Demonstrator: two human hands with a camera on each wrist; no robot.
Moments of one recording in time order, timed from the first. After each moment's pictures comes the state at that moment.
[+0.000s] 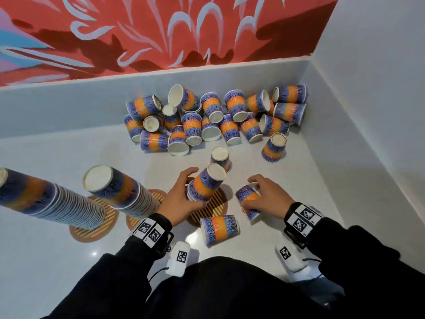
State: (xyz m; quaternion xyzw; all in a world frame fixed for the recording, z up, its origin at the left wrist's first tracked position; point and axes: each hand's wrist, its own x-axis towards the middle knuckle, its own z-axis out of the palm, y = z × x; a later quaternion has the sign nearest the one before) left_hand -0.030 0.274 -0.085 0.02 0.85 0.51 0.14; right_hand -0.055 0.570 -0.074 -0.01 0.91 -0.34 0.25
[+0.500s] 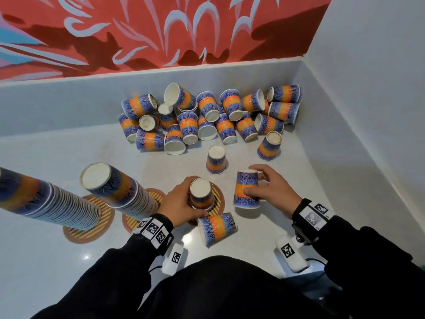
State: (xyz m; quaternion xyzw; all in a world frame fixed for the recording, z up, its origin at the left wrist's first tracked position) left_hand -0.032 0.273 -0.104 0.05 0.90 0.40 0.17; right_hand -0.046 0.575 -0.052 0.08 0.77 -0.60 0.20
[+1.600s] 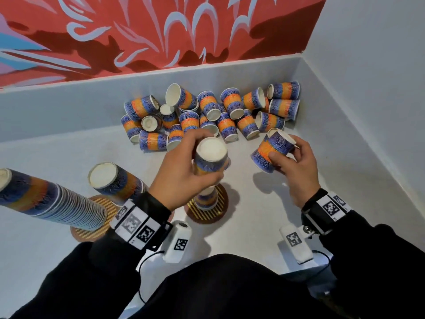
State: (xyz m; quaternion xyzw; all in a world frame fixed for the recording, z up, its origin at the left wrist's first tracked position) left_hand -0.026 0.299 0.062 0.14 0.86 0.49 0.00; right_hand -0.051 0.578 -0.014 0.15 0.63 -0.76 -0.08
